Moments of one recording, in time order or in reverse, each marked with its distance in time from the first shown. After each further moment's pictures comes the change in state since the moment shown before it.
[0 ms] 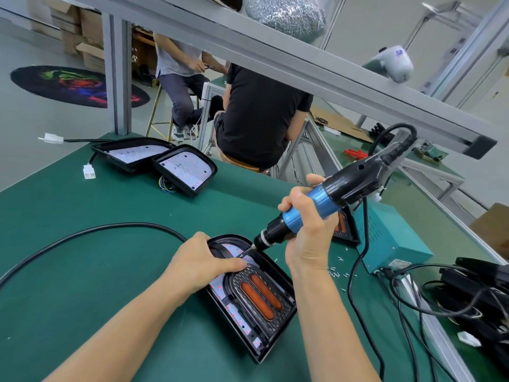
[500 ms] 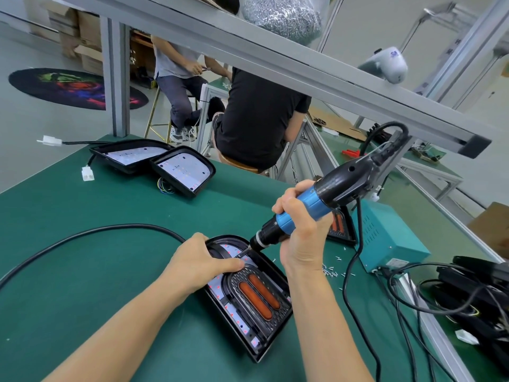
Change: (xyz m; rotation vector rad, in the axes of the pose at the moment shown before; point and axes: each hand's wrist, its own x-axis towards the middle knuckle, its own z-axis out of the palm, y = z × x) left_hand 0.003 -0.003 0.001 -0.020 -0.004 0.012; right_hand -0.003 0.000 0.003 0.053 -0.096 0.005
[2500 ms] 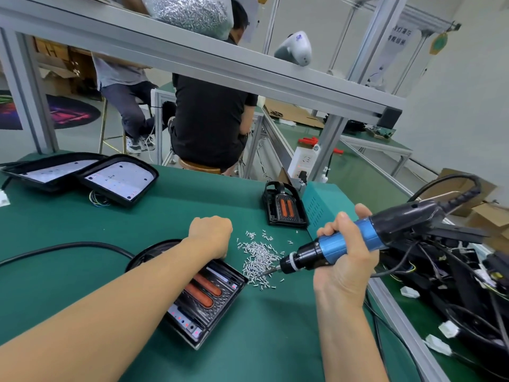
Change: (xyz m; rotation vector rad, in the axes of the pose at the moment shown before) left_hand 0.053 0.081 0.103 1.198 -0.099 0.407; right_hand -0.023 -0.068 -0.122 0.135 0.556 -0.083
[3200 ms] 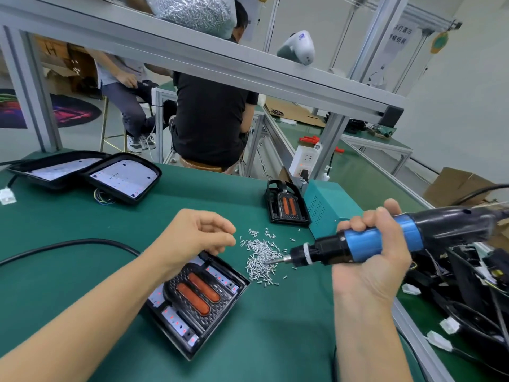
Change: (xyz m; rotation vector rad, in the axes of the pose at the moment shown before) left_hand -0.073 -0.037 -0.017 -1.507 0.075 0.161; right_hand -0.012 -0.033 0.011 0.226 -0.049 0.053
